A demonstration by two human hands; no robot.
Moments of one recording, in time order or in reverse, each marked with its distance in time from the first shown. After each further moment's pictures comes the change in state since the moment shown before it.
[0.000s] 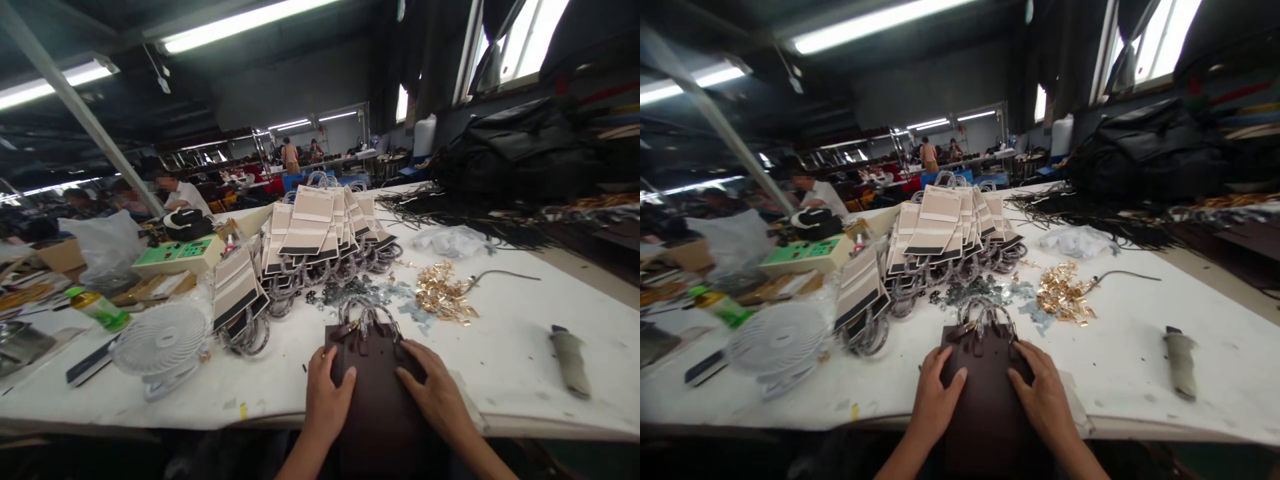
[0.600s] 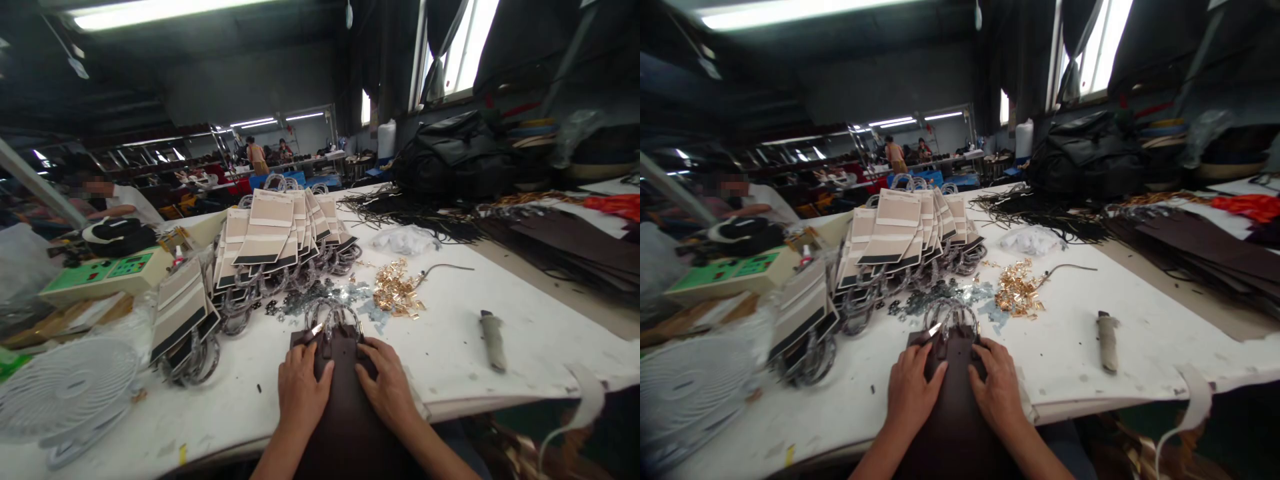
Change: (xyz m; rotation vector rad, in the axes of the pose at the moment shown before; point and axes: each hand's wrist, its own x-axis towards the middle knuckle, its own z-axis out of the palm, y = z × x) left_hand 0.027 0.040 0.042 0.467 -0.084 0.261; right_hand 0.013 0.014 -0.003 -0.093 0.090 -0.122
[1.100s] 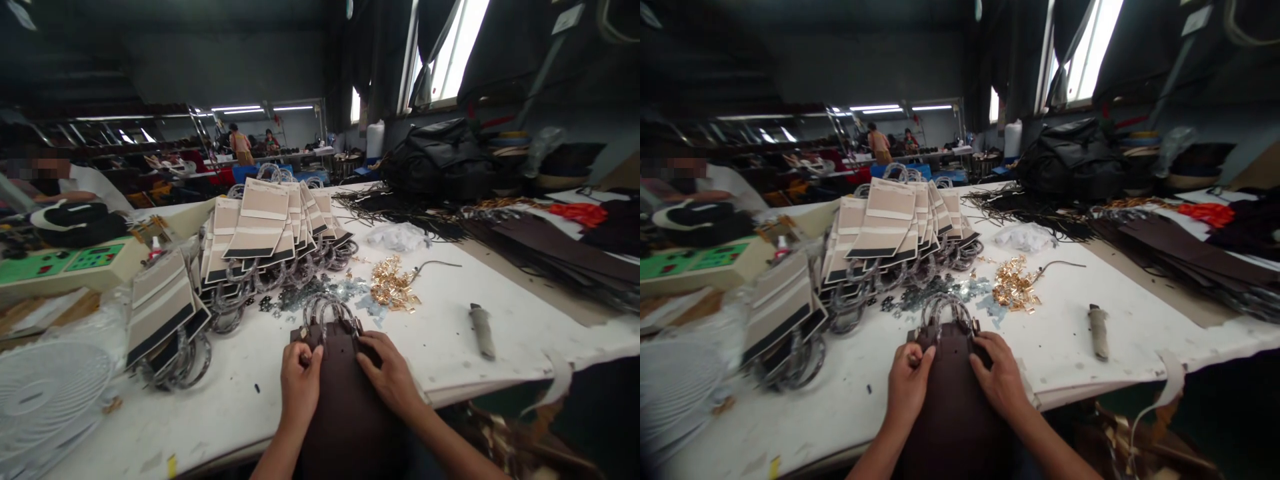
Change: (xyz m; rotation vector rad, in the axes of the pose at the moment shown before) left_hand 0.005 -0.017 0.009 -0.742 0.192 -0.212; right_hand 0.011 -0.001 -0.001 0.073 -0.053 0.045
